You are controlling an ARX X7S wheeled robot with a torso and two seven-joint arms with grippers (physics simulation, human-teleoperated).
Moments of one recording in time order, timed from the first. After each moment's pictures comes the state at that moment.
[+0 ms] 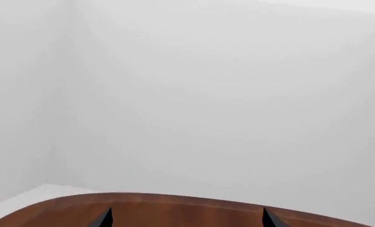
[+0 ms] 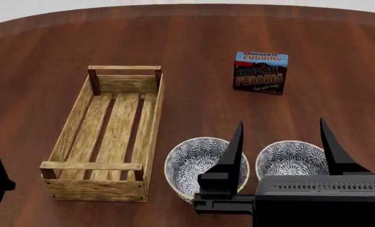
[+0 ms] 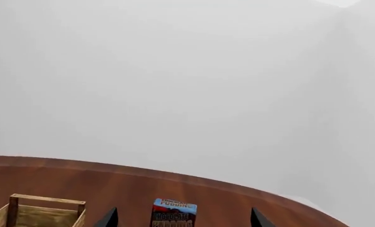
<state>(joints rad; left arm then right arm) -0.28 -0.54 0.06 1.00 -0.81 -0.64 -0.77 0.29 0.20 -0.20 -0.97 0.00 0.97 0.25</state>
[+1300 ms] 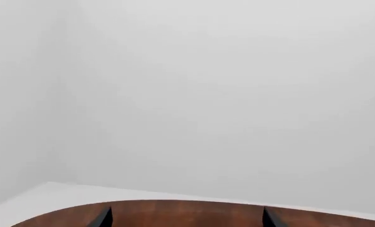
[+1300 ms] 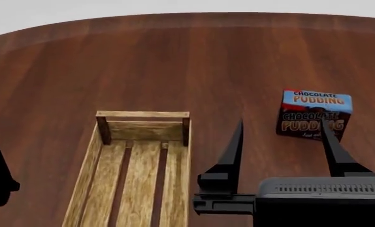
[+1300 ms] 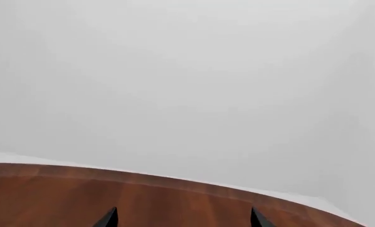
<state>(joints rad) -0.29 -0.58 0.12 0.99 -0.78 -0.61 -0.80 0.29 0.22 -0.20 -0.97 0.02 0.95 0.28</state>
